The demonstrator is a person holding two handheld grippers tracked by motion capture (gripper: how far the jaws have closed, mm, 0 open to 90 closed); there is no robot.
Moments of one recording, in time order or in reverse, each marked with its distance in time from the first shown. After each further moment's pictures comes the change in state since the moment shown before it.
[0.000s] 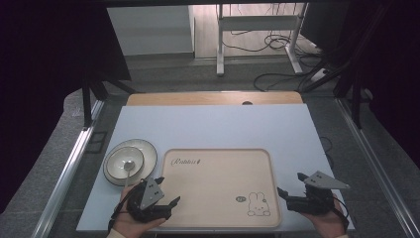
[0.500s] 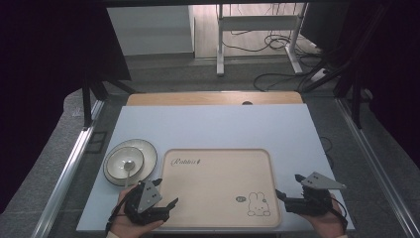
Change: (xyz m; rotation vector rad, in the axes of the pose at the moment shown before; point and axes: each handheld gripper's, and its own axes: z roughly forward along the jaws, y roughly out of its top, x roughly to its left) left arm -0.002 -0.005 -0.006 -0.011 0.005 -0.003; right arm 0.005 0.000 0.001 0.025 0.015 -0.025
